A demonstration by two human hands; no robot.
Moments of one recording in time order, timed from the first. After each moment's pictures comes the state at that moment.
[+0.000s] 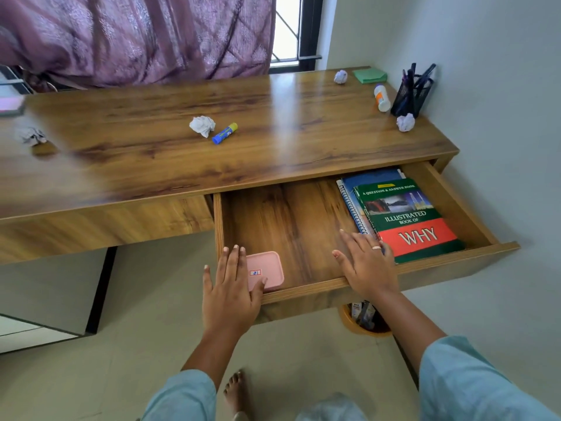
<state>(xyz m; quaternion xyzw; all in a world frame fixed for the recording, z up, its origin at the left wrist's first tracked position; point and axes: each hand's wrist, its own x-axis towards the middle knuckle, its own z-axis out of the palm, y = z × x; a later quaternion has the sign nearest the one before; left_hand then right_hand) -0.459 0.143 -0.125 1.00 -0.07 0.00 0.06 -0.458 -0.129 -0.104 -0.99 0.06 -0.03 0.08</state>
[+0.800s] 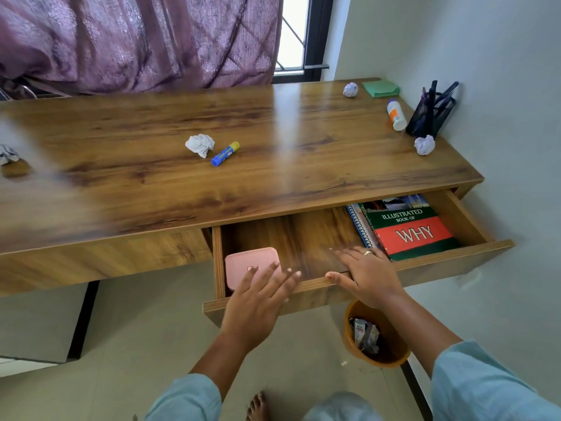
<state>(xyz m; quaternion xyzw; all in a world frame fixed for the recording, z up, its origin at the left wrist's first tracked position) -0.370 0.124 -0.139 0.92 -0.37 0.13 0.03 -0.362 -0.141 -0.111 -1.00 -0.07 0.02 0.04</state>
